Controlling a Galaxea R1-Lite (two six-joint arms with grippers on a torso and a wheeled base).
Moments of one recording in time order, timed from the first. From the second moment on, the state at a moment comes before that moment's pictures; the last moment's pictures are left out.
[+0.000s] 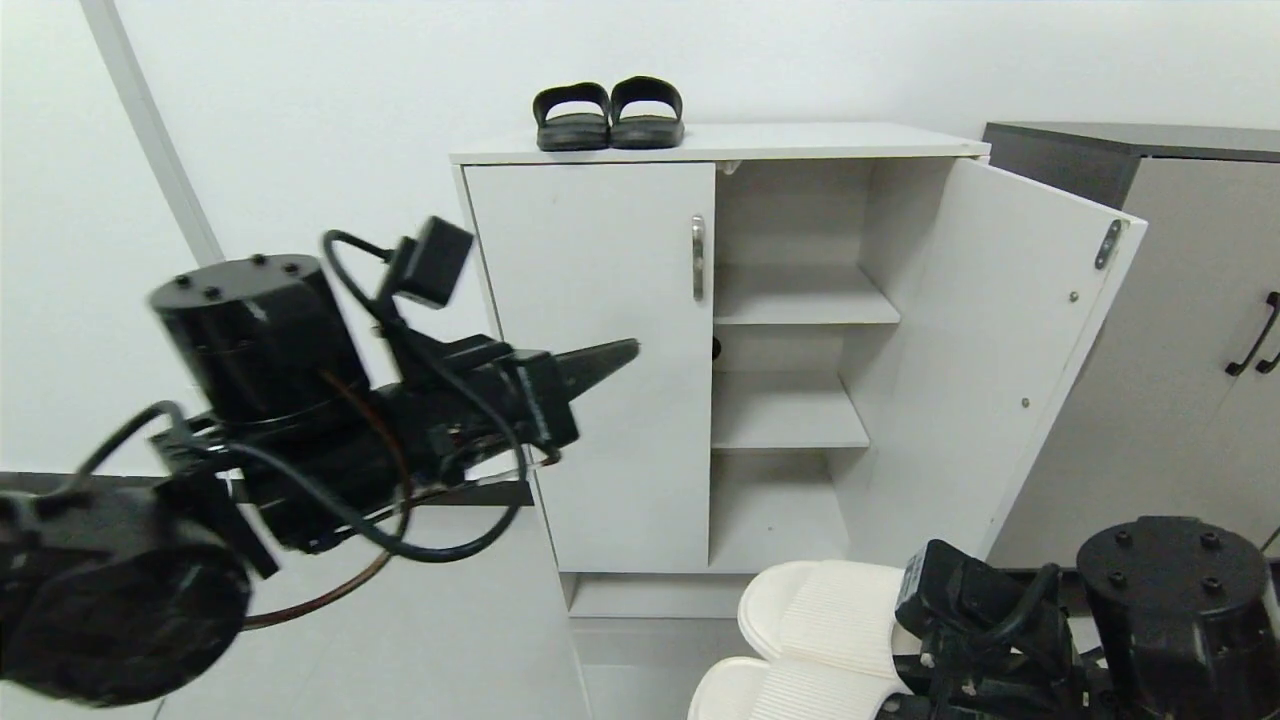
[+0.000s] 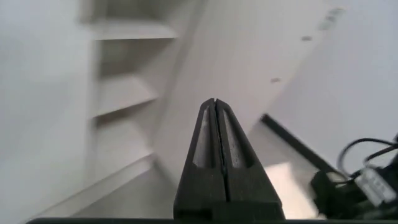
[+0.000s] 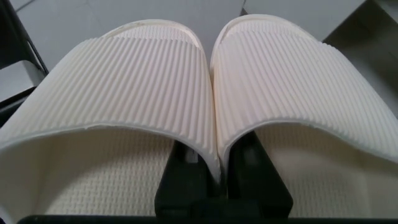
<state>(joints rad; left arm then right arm) -0.49 1.57 -0.72 -0.93 -0.35 -0.33 0.87 1.49 -0.44 -0.54 0.08 -0.13</state>
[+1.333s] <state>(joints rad) 0.00 0.01 0.00 0.00 -0.05 0.07 0.85 1.51 -0.46 -0.57 0.07 -0.12</state>
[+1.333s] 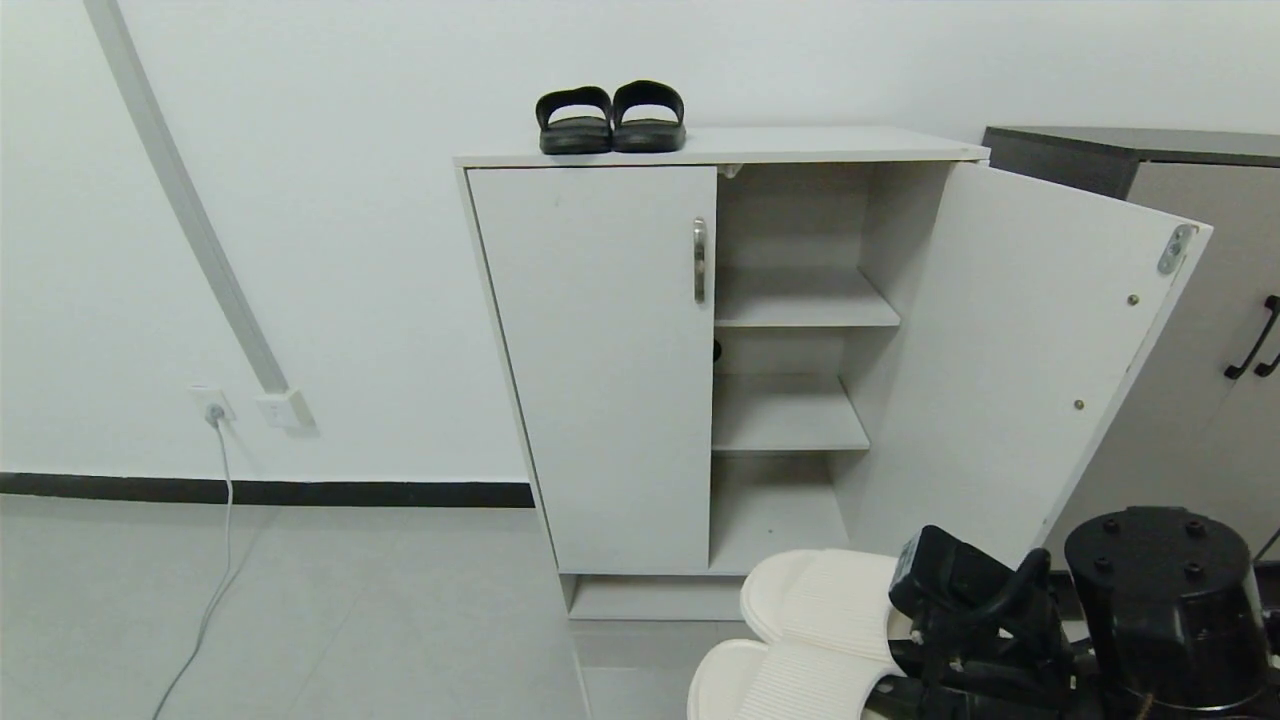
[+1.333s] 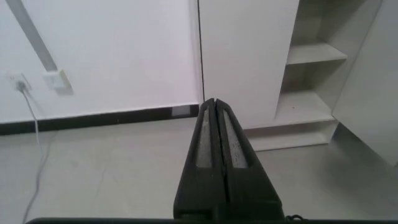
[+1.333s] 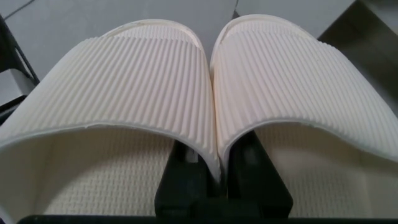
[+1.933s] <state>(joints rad) 0.00 0.00 0.00 0.00 -0.03 0.02 0.86 1.86 -0.69 -0.88 -0.37 0.12</state>
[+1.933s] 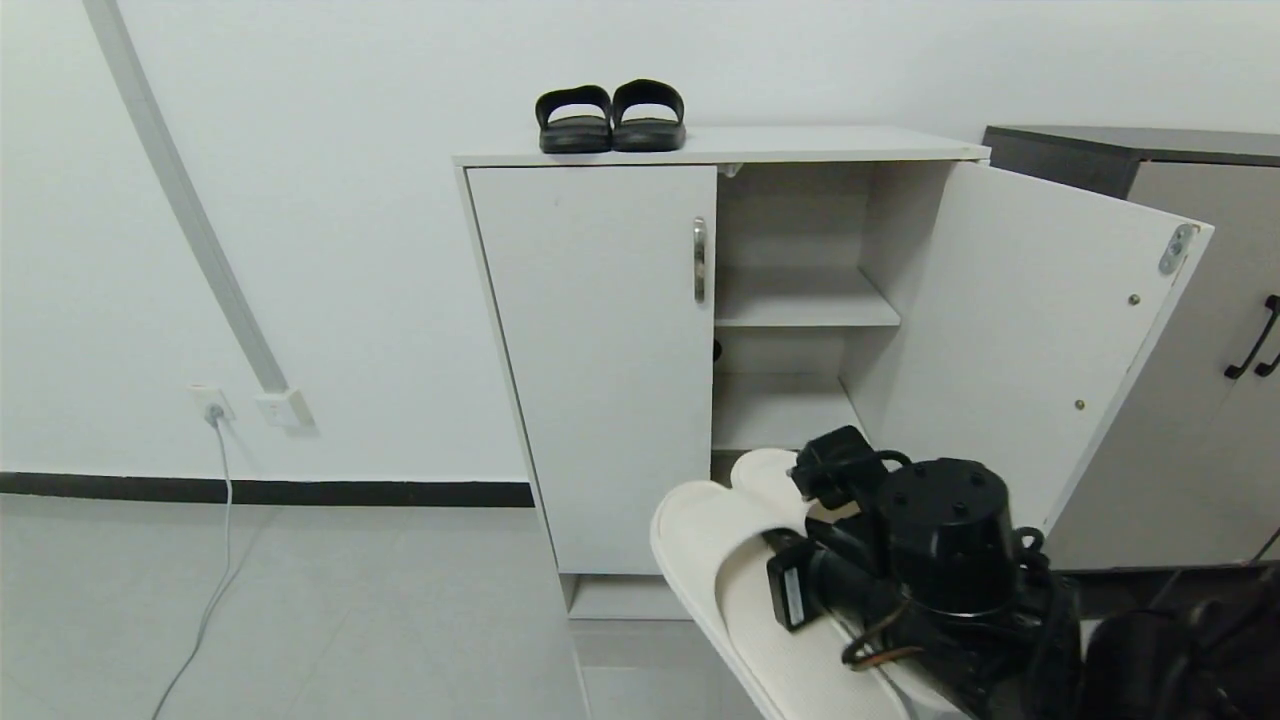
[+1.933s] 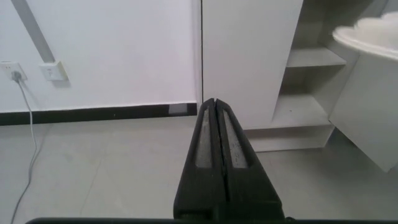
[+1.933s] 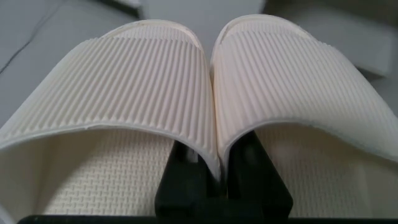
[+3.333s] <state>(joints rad) 0.00 0.00 0.00 0.00 -0.03 0.02 0.69 2.21 -1.05 -0.88 -0.82 0.16</state>
